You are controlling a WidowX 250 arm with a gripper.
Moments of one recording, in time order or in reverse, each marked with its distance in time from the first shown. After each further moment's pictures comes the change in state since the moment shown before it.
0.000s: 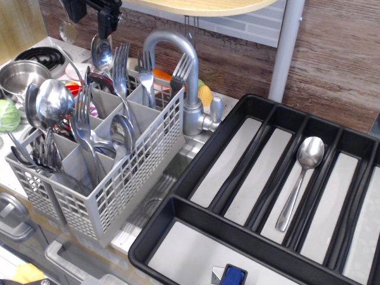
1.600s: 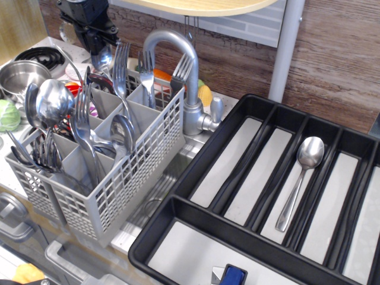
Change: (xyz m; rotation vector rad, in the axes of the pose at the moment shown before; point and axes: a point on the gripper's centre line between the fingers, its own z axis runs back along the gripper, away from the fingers) arm -0.004 0.002 -0.048 -0.058 -0.085 0.026
